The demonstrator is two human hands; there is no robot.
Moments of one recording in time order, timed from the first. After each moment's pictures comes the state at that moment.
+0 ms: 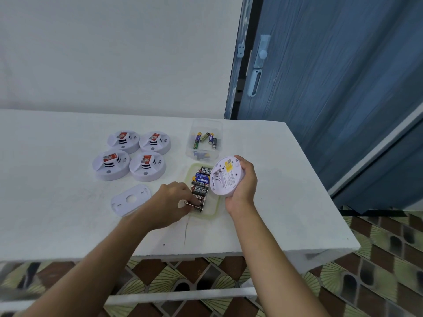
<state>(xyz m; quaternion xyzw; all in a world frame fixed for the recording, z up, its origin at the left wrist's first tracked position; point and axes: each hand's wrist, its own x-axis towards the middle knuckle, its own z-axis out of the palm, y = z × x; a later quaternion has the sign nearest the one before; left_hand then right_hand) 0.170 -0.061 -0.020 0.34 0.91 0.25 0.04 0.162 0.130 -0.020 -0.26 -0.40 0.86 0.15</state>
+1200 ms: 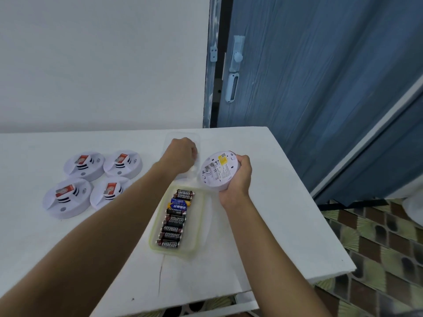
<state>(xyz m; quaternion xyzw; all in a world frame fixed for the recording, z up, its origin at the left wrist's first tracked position) -0.003 0.062 0.013 0.21 0.95 0.25 0.00 0.101 0.183 0.004 -0.27 -0.36 0.88 0.13</state>
